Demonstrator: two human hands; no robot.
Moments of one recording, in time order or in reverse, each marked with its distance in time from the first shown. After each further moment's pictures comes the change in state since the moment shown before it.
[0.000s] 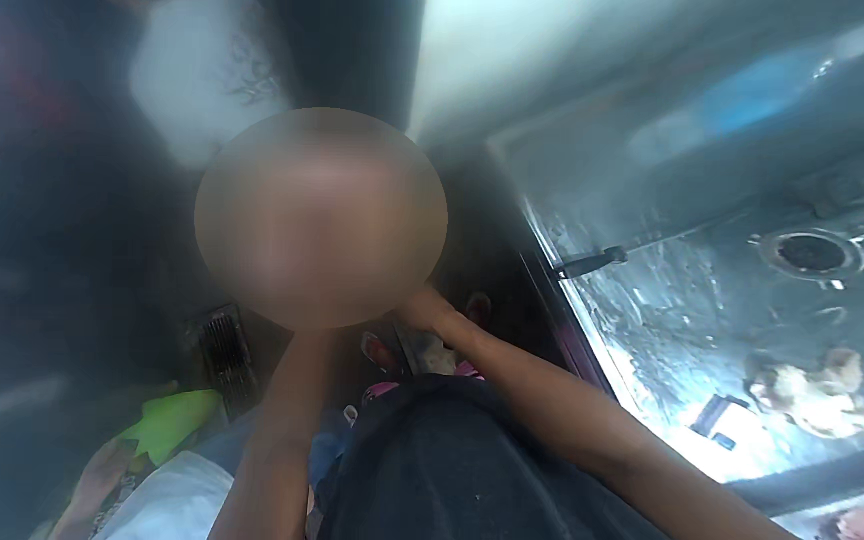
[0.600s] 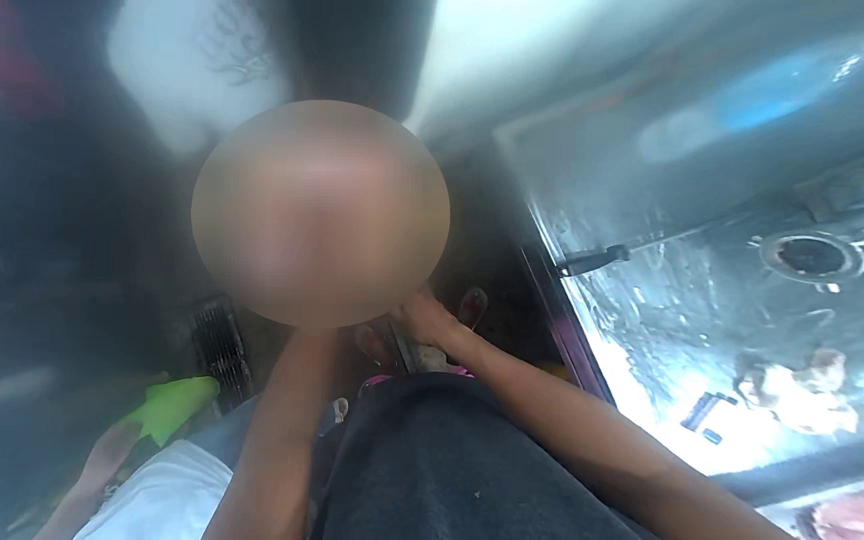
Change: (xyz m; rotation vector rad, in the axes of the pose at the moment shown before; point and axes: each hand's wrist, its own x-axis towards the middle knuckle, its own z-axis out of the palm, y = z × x) left_hand 0.003 -0.007 0.023 0.113 0.072 -0.007; right_hand -0.018 -0.003 0.015 -0.049 -0.081 0.114
